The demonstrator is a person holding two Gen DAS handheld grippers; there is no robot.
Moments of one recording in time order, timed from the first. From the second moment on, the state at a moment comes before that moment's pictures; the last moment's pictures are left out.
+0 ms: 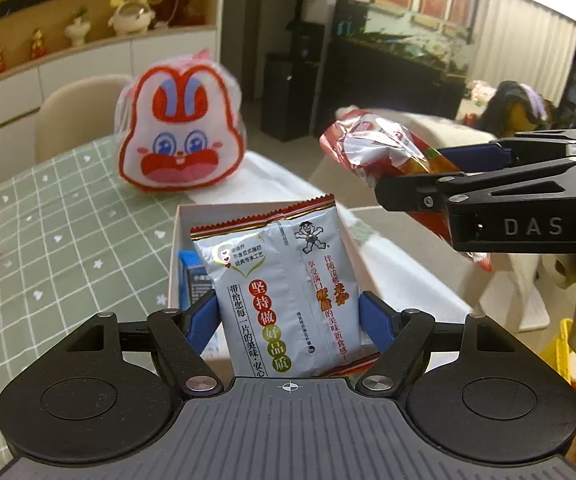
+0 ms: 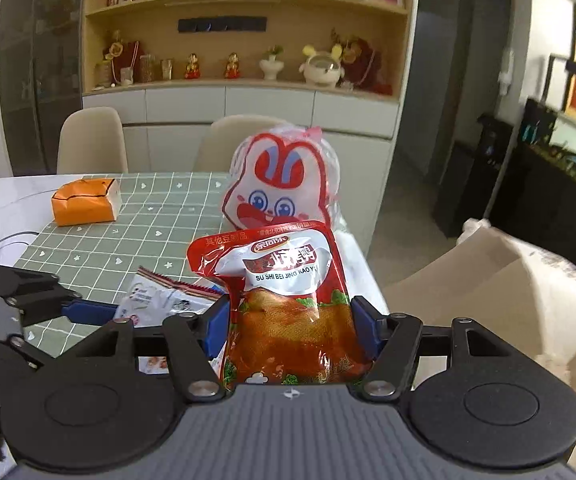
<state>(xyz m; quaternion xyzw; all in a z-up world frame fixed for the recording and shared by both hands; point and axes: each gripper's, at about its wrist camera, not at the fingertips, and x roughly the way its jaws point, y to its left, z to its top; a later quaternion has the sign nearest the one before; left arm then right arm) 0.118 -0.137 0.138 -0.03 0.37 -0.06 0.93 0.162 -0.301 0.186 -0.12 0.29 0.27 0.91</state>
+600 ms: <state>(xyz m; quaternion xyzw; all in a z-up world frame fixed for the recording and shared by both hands) 0.208 -0.120 0.057 -0.01 0.41 -0.04 0.91 0.300 -0.238 0.070 -0.09 0.45 0.33 0.82</state>
